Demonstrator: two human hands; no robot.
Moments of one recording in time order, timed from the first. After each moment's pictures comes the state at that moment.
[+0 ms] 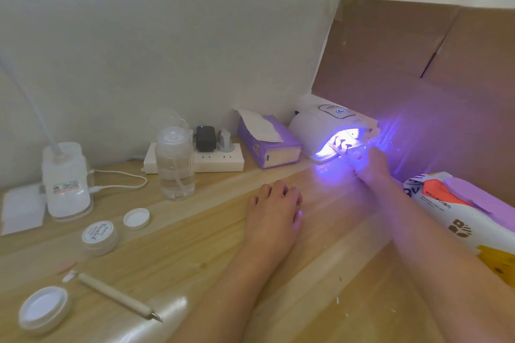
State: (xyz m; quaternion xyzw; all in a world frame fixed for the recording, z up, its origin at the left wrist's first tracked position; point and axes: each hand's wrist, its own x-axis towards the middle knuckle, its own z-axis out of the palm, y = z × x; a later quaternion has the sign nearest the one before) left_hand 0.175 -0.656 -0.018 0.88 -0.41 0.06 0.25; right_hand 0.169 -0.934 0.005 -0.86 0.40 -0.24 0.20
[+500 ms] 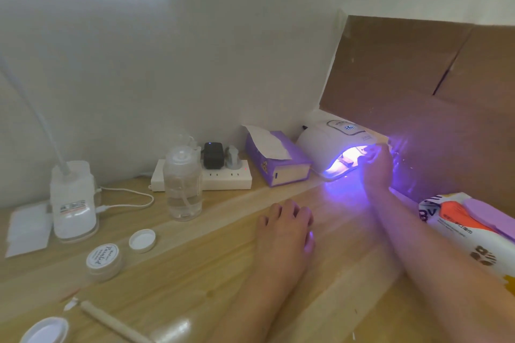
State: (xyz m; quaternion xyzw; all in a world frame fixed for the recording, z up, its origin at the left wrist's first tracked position) left_hand 0.177 -0.659 -0.020 0.87 -0.41 0.07 0.27; right_hand 0.209 -0.945 -0.003 -0.75 0.39 -0.44 0.30
